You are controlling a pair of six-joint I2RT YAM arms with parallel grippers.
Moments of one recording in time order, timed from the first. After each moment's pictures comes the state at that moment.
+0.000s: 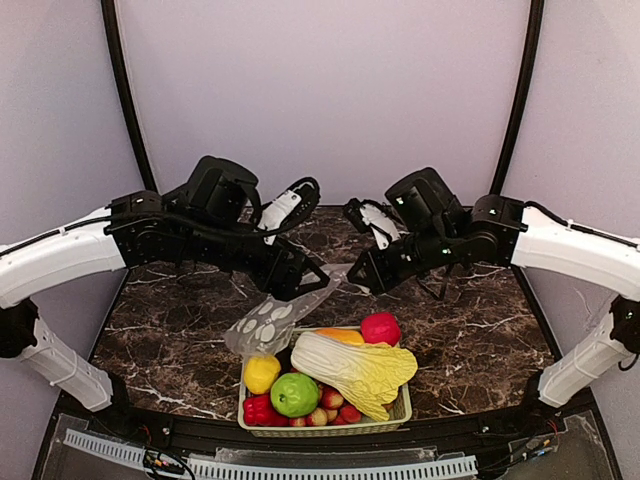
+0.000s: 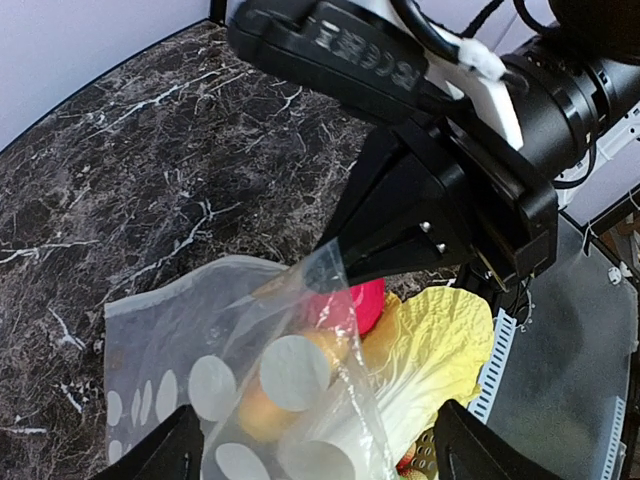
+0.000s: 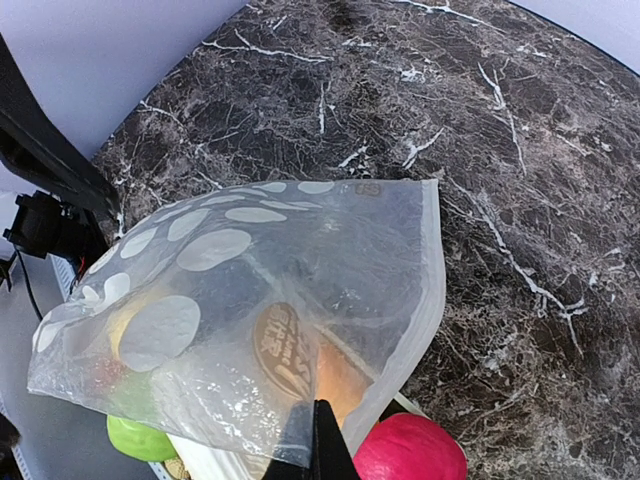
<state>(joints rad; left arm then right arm) -1.03 1.39 1.41 -0.64 0.11 -0.22 1.02 1.43 1.34 -0.67 -0.07 0.33</state>
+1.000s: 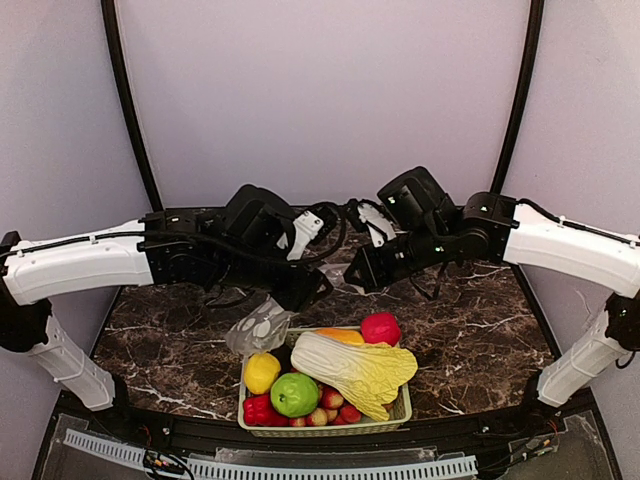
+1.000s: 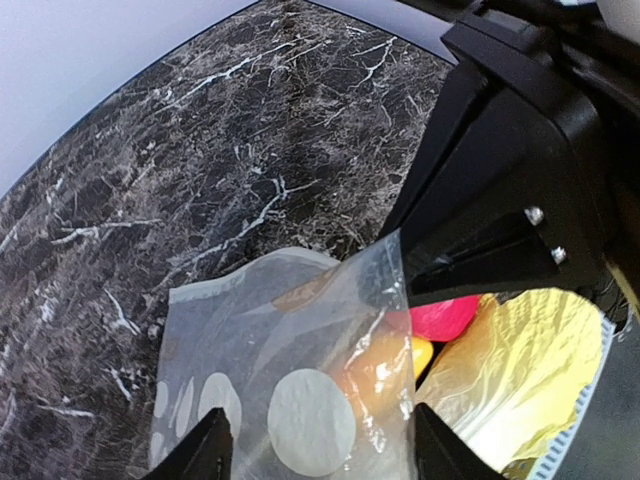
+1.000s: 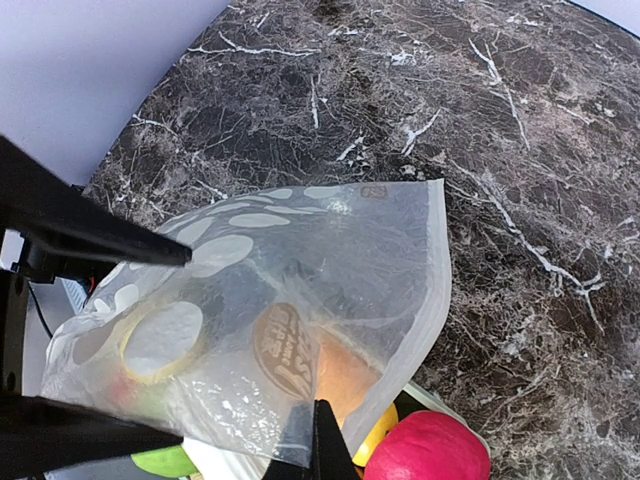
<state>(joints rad) -1.15 1.50 1.40 -0.62 -0.20 -0.21 1.02 1.47 1.38 -0.69 -0.07 0.45</state>
